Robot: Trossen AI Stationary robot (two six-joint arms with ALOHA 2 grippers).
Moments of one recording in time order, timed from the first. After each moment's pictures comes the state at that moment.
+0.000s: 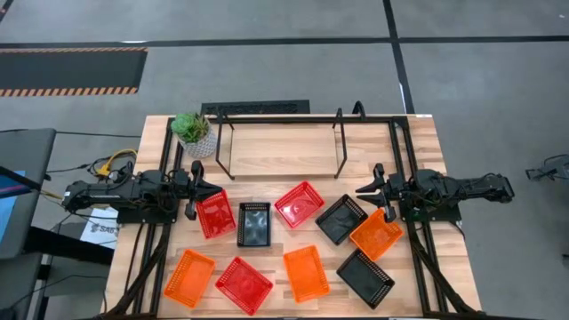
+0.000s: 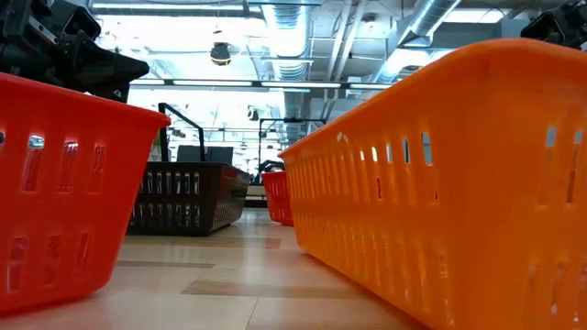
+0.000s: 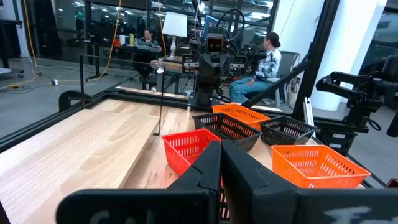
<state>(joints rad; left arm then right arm) 0.01 0.01 0.01 0.03 -0.01 -0.14 0.07 0.00 0.01 0.03 0.00 0.12</state>
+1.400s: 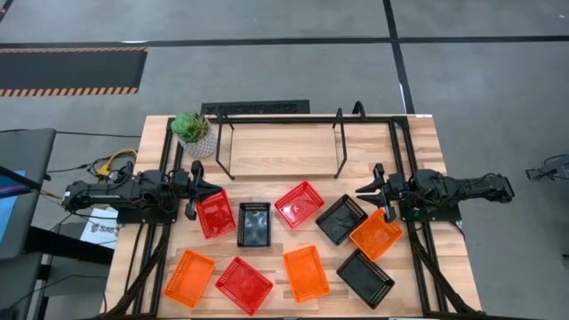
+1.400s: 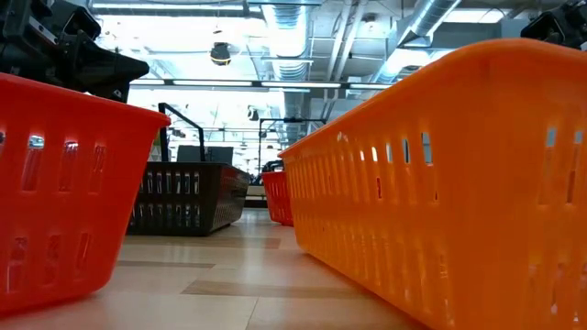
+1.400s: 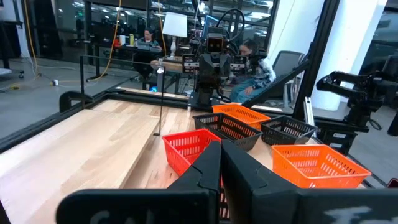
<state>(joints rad) 0.01 0.01 0.01 0.03 -0.03 -0.11 0.07 0.00 0.01 0.03 0.00 0.11</state>
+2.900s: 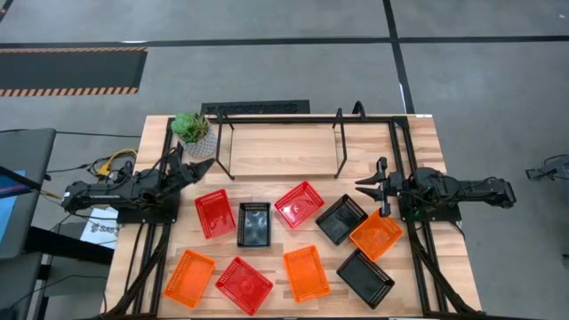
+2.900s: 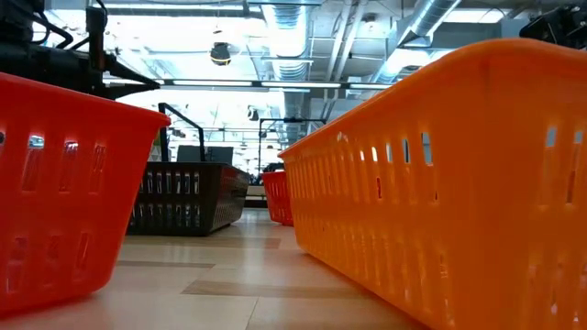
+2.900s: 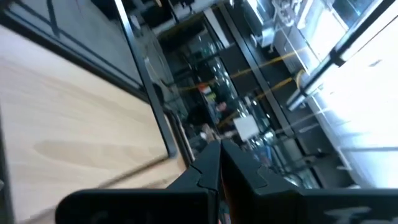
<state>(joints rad) 0.01 0.01 0.01 0.09 -0.57 -1.09 0.00 0.00 0.01 0.04 0.05 -0.05</state>
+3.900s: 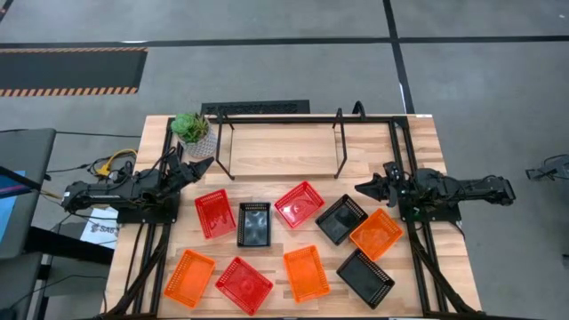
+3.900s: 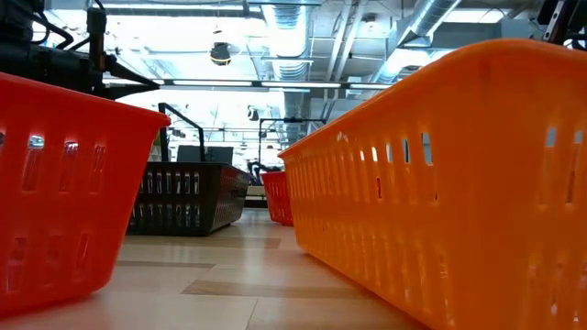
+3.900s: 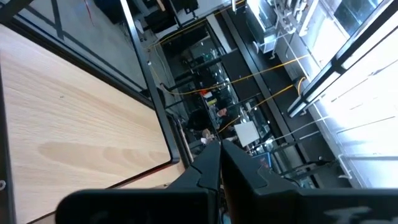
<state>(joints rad) 0.01 0.01 0.01 0.10 -0.59 -1.12 0.03 0.01 0.01 0.04 0.05 0.92</state>
